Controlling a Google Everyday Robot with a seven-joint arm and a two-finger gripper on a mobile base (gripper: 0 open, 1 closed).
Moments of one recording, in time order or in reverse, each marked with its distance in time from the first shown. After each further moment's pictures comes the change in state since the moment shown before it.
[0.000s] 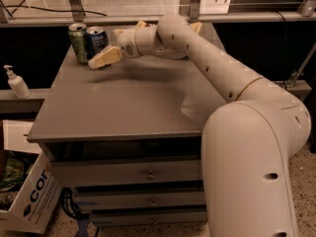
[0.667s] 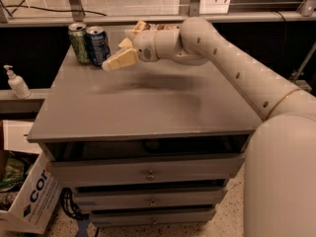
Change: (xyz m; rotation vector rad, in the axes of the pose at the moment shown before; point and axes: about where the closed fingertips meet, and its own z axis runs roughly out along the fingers) arm -0.007 0.030 -0.062 -0.036 -0.083 0.011
